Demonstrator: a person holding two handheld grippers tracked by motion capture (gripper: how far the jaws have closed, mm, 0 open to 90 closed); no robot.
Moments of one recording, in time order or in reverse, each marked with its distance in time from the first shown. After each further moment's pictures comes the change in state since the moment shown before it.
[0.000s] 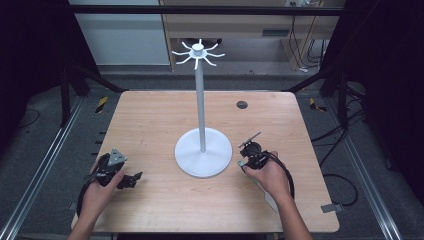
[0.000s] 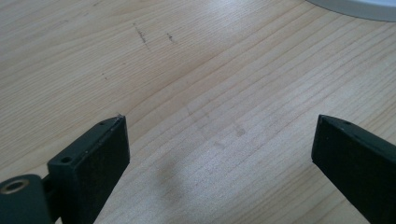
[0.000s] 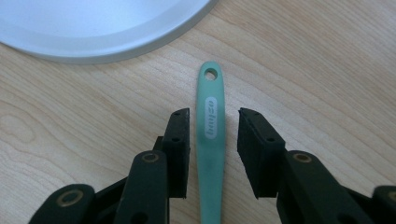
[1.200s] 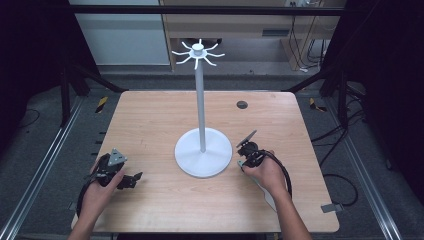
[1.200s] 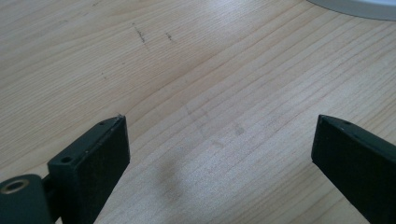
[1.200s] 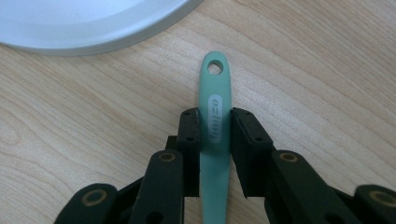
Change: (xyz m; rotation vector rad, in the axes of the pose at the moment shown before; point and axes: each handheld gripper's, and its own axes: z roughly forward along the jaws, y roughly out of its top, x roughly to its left) left arm -0.001 0.000 0.000 0.000 0.001 0.004; right arm -0.003 0.008 0.016 0.096 0.030 0.005
